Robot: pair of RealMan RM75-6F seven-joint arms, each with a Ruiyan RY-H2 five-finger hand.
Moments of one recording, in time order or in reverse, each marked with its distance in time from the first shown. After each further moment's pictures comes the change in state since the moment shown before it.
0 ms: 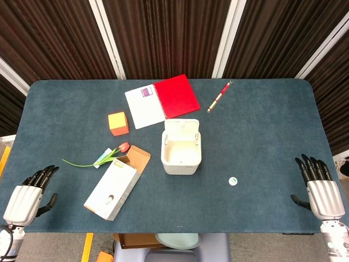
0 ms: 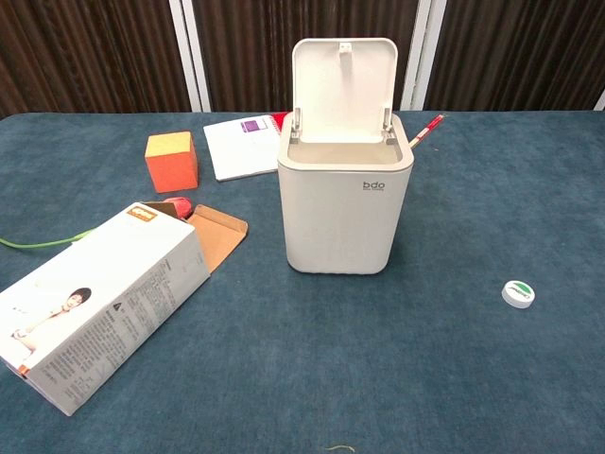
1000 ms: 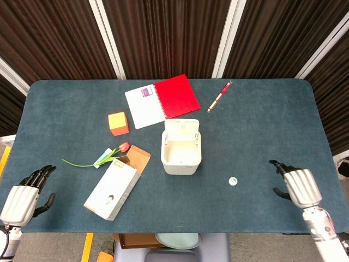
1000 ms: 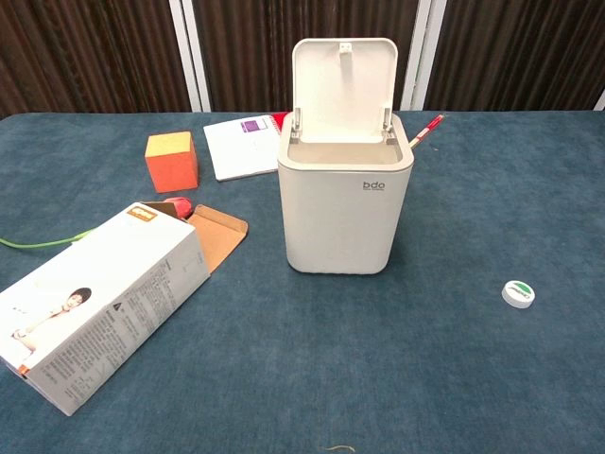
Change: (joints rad) left arm 0.007 0.020 -0.003 -0.006 -0.004 0.000 -0.038; right arm 0.127 -0.040 0.020 0.054 -0.079 -0.129 -0.001
